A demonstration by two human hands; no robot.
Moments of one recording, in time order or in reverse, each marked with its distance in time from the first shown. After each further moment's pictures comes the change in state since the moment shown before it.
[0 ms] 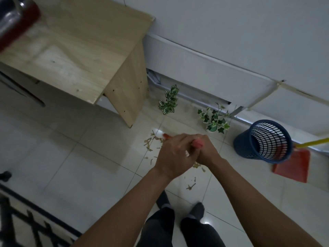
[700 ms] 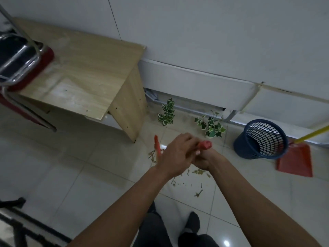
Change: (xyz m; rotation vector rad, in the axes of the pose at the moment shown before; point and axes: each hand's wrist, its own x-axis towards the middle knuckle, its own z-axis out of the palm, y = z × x) left_hand -0.011 0.051 -0.024 -0.038 -0.322 0.035; right_hand -0.065 -0.039 -0.035 1.694 -0.133 0.577
